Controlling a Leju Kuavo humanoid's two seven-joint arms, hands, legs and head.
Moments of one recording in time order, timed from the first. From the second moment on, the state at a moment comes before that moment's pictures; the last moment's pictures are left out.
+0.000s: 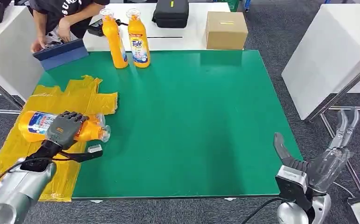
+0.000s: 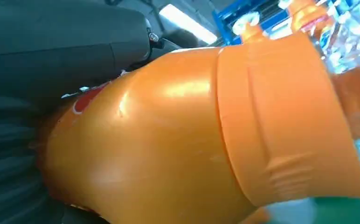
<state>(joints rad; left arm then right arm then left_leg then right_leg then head) -0.58 0.24 -0.25 -0.66 -1.55 0.58 -0.13 0.10 0.04 -0.09 -1.91 0.63 -0.70 -0.41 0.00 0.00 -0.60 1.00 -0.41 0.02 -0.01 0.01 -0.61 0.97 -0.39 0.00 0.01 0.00</state>
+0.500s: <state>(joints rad) -0.57 0.25 -0.16 -0.62 -1.53 0.57 -0.14 0.11 0.05 -0.10 -1.92 0.66 -0.68 -0.38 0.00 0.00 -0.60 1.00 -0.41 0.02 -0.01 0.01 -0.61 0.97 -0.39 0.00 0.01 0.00</state>
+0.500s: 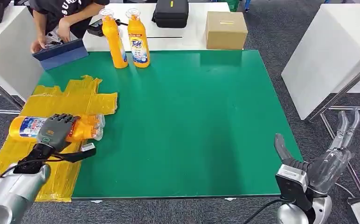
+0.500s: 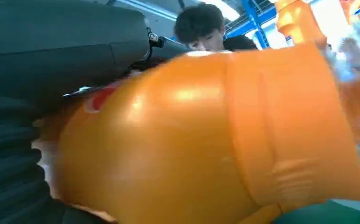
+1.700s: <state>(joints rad) -0.38 0.14 -0.11 -1.09 -1.22 0.33 -0.36 0.09 0.08 -0.09 -1.91 0.66 -0.59 -0.36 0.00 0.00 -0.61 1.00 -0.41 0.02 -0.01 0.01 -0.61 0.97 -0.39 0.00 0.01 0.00</state>
